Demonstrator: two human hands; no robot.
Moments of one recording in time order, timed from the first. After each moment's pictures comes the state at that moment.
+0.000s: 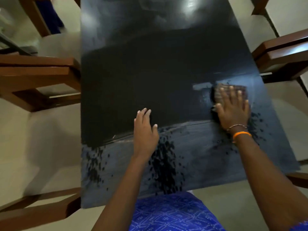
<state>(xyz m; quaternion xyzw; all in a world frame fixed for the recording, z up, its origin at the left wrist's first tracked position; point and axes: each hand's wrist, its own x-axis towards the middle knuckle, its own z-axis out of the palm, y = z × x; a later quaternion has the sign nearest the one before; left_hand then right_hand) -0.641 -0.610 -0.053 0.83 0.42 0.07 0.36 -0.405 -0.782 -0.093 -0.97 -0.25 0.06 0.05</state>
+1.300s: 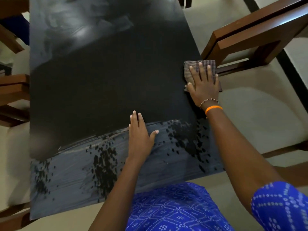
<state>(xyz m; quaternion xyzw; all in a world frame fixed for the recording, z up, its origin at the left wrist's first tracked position) -0.521 -0.742 -0.059 0.87 0.39 -0.08 0.28 -0.275 -0.830 -0.098 -0.95 -0.30 0.07 0.10</state>
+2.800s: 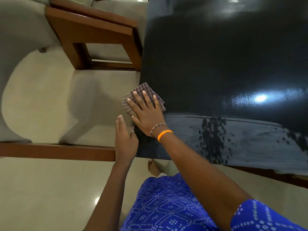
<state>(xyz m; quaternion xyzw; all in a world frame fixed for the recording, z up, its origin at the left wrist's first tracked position) -0.882 -0.577 -0.059 0.68 0.61 0.10 0.39 -0.763 -0.563 -0.091 -0.74 -0.65 0.13 0.04</state>
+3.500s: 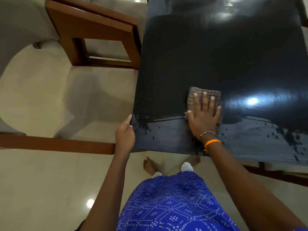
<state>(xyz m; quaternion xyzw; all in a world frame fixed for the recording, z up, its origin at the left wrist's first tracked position) -0.882 -0.581 -0.057 0.54 0.62 0.14 0.55 -0.663 -0.678 -0.092 -0.92 -0.38 0.09 0.04</state>
